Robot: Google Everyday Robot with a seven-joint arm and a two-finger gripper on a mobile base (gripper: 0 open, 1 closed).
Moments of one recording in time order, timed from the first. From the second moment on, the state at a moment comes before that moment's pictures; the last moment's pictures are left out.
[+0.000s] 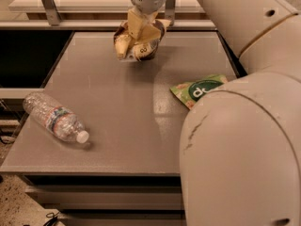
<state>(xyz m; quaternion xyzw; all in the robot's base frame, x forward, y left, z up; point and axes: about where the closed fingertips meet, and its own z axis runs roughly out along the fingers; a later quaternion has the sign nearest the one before) 0.692 0.023 0.957 -0.44 0.88 0.05 0.19</state>
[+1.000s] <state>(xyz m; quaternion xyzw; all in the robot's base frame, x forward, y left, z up) 0.700 0.010 0.992 -0.44 0.86 0.04 0.25</state>
